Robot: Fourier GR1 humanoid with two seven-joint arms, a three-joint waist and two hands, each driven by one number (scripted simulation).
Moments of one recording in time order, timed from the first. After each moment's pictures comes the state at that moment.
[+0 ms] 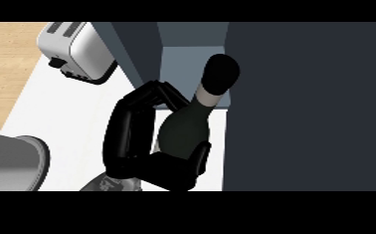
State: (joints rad) left arm -0.28 0.00 -0.47 -1.85 0.07 0.51 0.12; right arm -0.08 -0.15 -0.06 -2.40 -0.30 0.17 0.58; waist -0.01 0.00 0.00
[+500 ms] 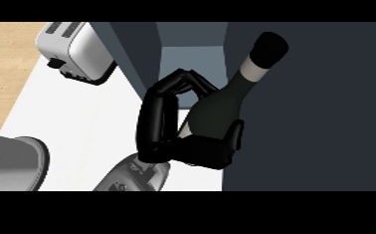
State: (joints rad) left arm -0.46 0.00 -0.56 -1.70 0.06 0.72 0.12; right arm -0.05 -0.15 -0.07 -2.40 -0.31 0.20 0.57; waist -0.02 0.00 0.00
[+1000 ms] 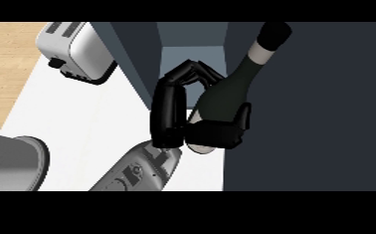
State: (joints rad) left arm -0.55 0.00 -0.57 -1.57 0.12 0.81 0.05; right arm -0.04 -0.14 -0.07 -2.39 -0.31 0.21 0.55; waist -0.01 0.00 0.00
